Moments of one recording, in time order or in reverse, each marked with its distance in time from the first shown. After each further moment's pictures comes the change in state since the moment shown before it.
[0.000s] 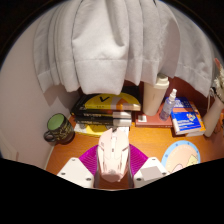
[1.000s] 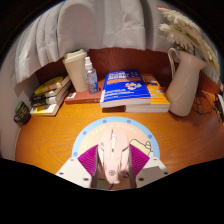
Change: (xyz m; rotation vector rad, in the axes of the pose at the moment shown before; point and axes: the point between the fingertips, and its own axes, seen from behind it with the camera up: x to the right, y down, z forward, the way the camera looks) arm 0.256 0.095 -0.016 -0.066 0.096 0.081
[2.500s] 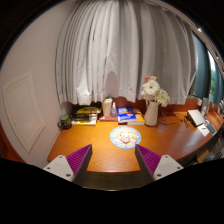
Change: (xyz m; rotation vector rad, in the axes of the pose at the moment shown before) arm -0.120 0.047 -0.405 0.309 0.084 -0.028
